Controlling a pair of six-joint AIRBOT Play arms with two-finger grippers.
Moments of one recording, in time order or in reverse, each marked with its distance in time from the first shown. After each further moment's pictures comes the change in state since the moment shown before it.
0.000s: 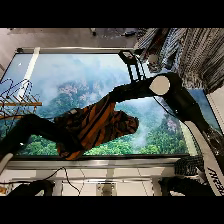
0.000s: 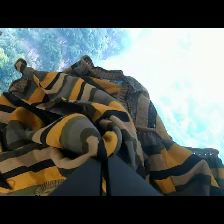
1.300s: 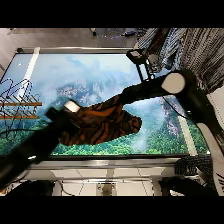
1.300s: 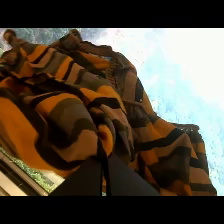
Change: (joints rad) left arm -0.439 0.327 0.023 1.291 -0.484 -1.000; right arm -0.051 0.082 0.002 -0.044 0.148 -0.059
